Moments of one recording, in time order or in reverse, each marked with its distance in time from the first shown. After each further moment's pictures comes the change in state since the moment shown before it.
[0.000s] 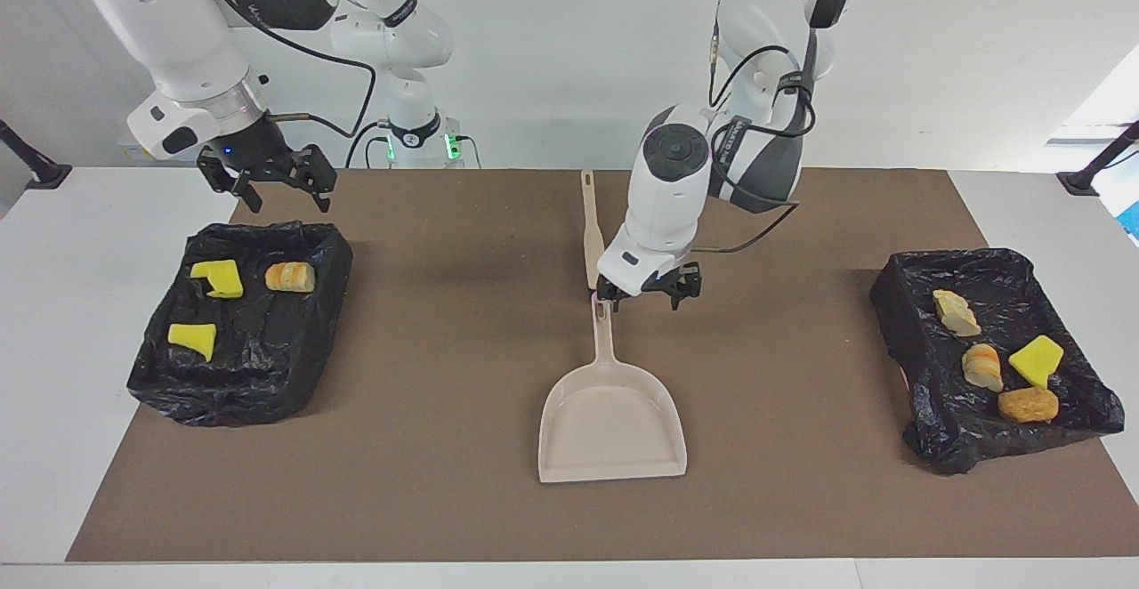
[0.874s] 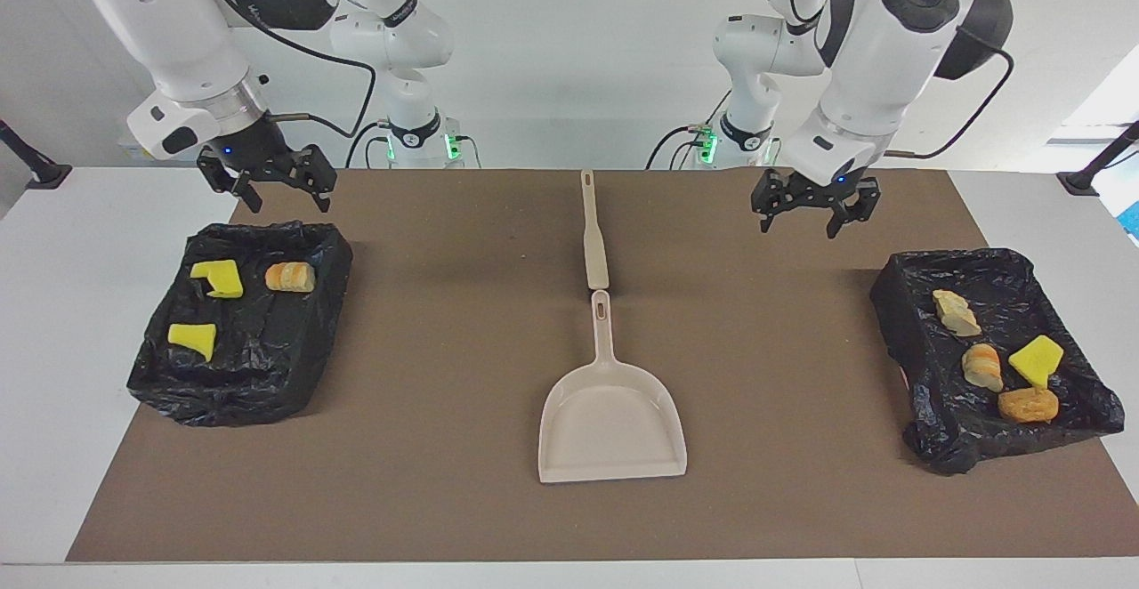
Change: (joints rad) left arm 0.280 -0.410 0.008 -0.216 0.003 -0.157 0.430; right arm 0.000 0.000 0.000 0.000 0.000 0.000 0.000
